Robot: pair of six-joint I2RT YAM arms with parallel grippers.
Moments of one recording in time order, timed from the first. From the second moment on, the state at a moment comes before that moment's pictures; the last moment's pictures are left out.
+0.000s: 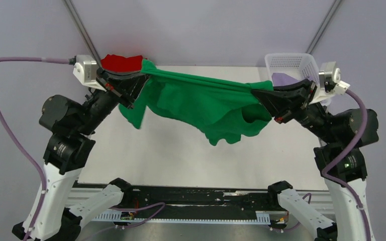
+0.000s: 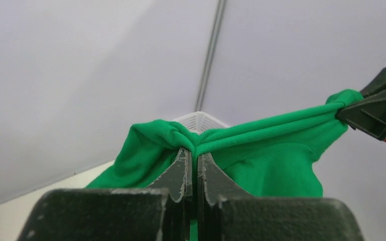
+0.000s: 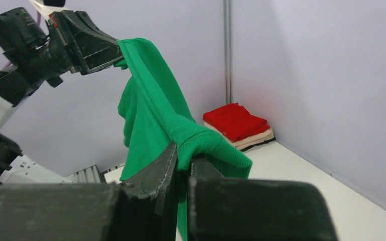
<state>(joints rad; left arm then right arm) -0.50 0.88 1.48 -0.24 0.21 -0.30 0.30 0.81 1.40 -0.21 -0.60 0.36</state>
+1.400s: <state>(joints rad) -0.41 1.73 1.54 -0.60 -0.08 -0.31 0.15 1.40 1.15 -0.40 -0.07 0.54</state>
